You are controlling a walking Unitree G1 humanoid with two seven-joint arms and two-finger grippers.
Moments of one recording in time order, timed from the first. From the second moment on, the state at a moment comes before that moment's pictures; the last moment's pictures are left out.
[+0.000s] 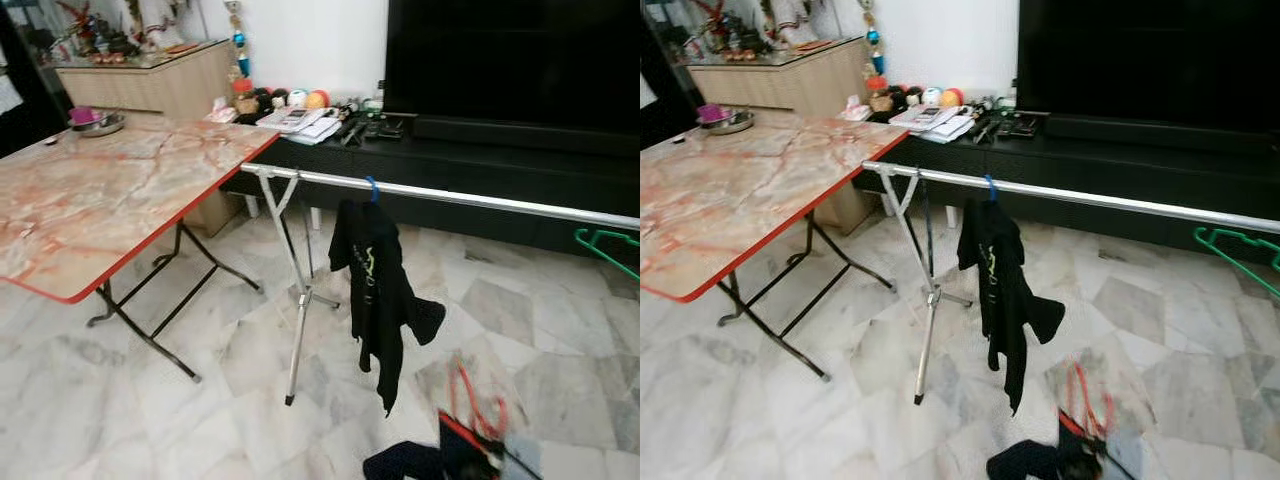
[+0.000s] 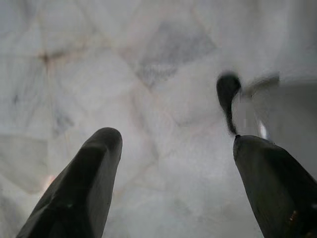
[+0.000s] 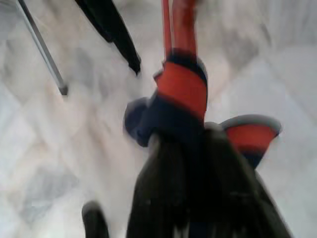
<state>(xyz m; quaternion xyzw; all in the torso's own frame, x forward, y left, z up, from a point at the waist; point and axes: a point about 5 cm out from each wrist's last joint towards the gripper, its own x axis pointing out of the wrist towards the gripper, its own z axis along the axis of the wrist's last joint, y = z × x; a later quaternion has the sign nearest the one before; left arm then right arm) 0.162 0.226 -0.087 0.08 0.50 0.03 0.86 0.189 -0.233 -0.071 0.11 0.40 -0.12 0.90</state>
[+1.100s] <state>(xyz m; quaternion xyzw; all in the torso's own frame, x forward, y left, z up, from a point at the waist) 0.170 0.210 -0.088 0.02 0.49 0.05 0.87 0.167 -0.214 -0.086 0.09 0.44 -0.10 0.89</state>
